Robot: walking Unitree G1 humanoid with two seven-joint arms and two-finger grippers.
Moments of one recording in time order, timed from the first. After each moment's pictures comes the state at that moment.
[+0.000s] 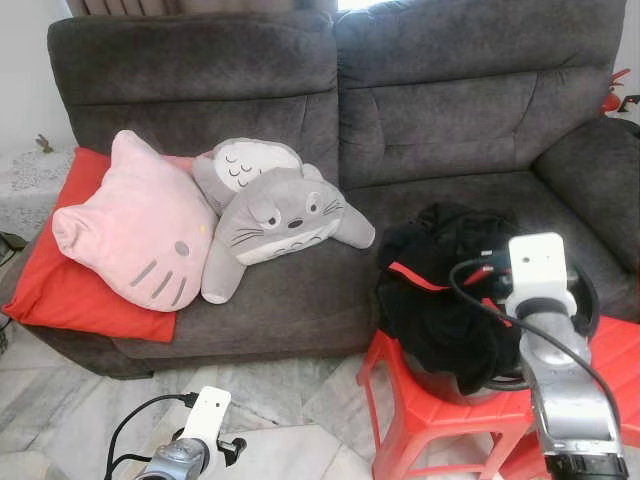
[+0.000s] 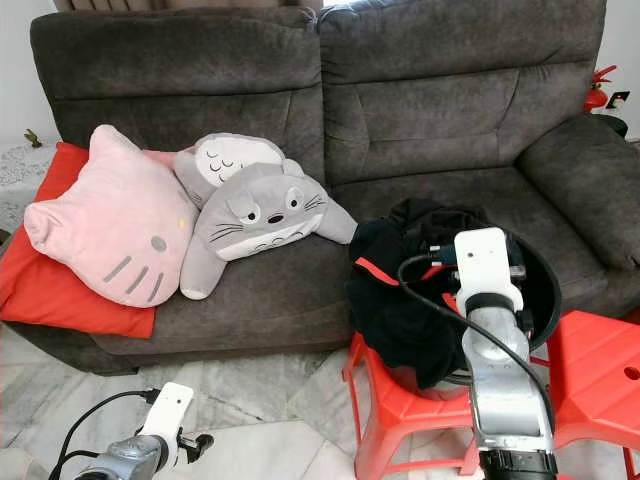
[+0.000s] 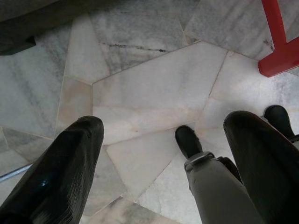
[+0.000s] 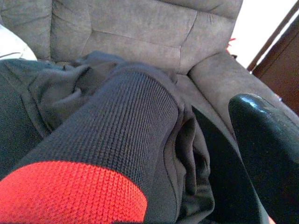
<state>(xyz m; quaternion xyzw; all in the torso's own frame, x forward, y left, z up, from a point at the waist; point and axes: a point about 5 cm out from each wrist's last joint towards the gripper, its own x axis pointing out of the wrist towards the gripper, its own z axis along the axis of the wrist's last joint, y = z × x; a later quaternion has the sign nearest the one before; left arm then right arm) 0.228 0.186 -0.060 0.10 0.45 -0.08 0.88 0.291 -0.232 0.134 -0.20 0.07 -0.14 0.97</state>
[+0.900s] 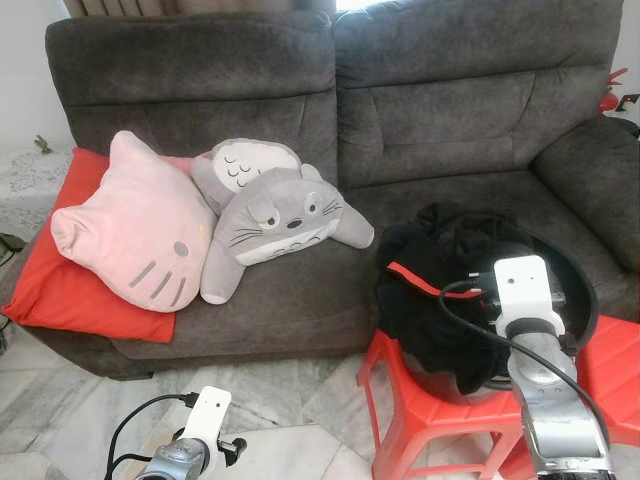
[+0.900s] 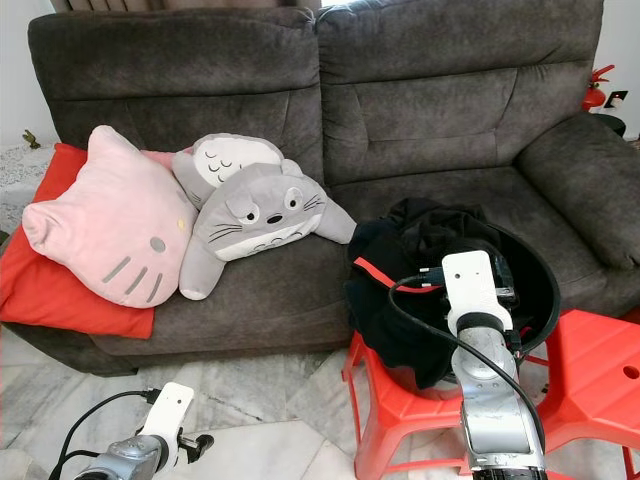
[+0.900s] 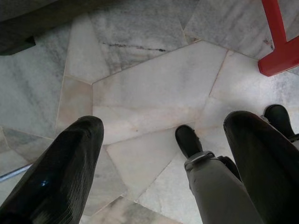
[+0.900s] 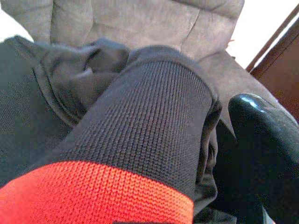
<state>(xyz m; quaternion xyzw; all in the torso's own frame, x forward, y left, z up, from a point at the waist) 0.228 0.186 -0.060 0.10 0.45 -0.08 0.88 0.283 -0.225 0.123 -0.22 0.07 -0.14 0.96</state>
